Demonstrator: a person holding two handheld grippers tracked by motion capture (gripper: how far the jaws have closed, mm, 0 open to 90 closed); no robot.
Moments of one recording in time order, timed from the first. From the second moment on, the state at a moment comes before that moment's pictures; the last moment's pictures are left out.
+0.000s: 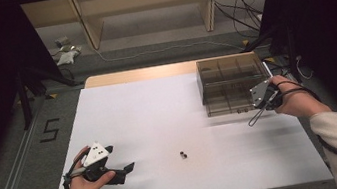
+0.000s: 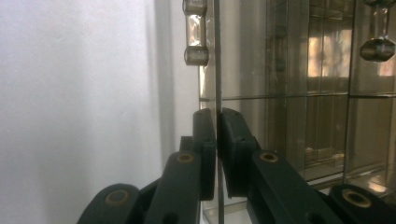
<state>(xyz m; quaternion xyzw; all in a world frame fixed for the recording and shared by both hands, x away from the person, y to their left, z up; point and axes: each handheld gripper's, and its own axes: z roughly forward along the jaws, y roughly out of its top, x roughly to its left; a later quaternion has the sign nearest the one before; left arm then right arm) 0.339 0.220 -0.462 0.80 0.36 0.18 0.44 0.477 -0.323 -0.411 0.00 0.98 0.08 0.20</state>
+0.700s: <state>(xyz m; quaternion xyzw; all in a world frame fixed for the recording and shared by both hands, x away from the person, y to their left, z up) 0.339 0.220 -0.462 0.80 0.36 0.18 0.44 0.477 -0.326 -0.413 0.04 0.97 0.09 0.20</state>
